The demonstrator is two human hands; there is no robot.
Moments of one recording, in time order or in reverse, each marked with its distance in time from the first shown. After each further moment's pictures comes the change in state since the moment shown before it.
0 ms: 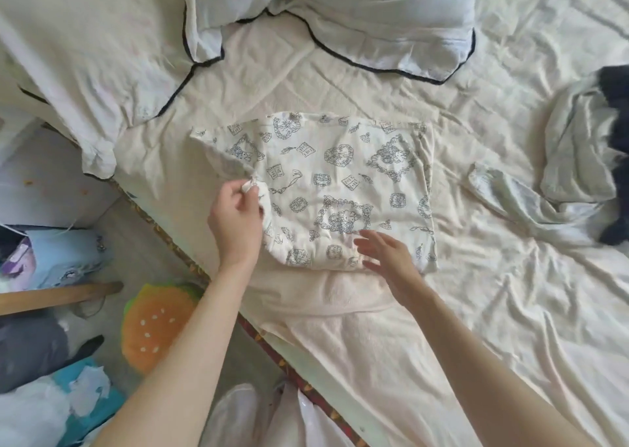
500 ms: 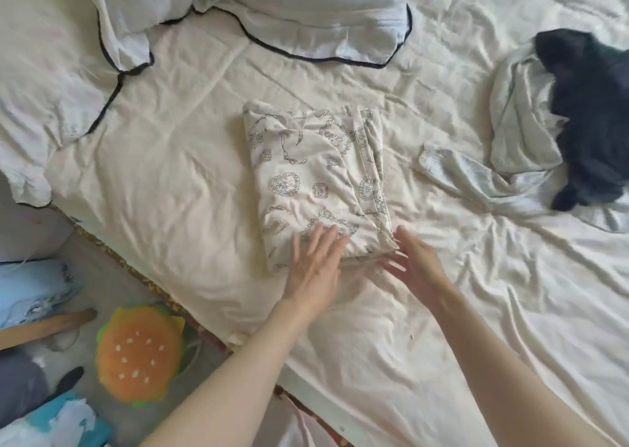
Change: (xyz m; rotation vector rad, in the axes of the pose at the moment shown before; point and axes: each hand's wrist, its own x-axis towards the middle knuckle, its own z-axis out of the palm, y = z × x) left_hand -0.110 -0.027 0.115 0.883 -0.881 0.661; right_hand 0.005 0.028 -0.111 0.378 0.188 0.104
